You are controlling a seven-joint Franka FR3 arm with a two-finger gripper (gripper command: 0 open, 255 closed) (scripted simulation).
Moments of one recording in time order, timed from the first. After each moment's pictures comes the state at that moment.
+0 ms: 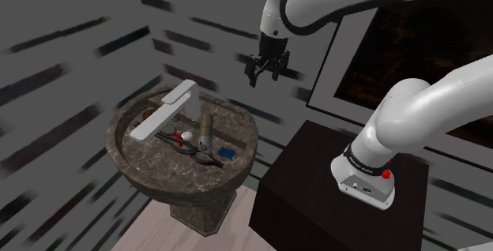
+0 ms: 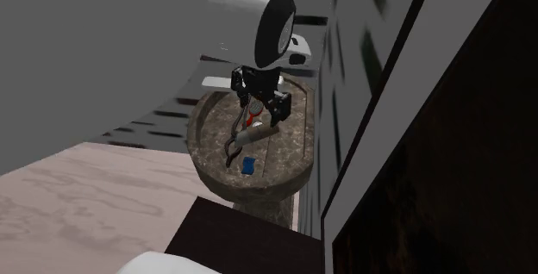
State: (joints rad) arm -0.01 -0.53 0.18 -2.57 0.20 2.08 0.37
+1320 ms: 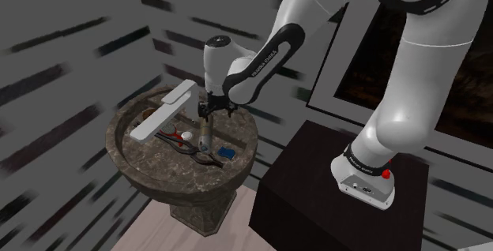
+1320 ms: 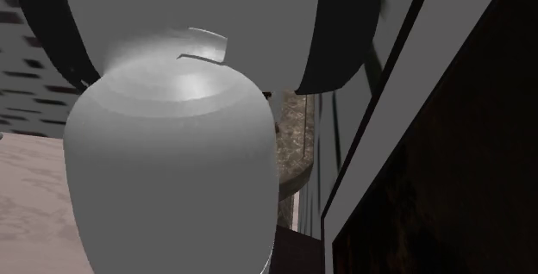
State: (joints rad) arm 0.01 0.29 0.31 -2.28 -0.23 2.61 1.05
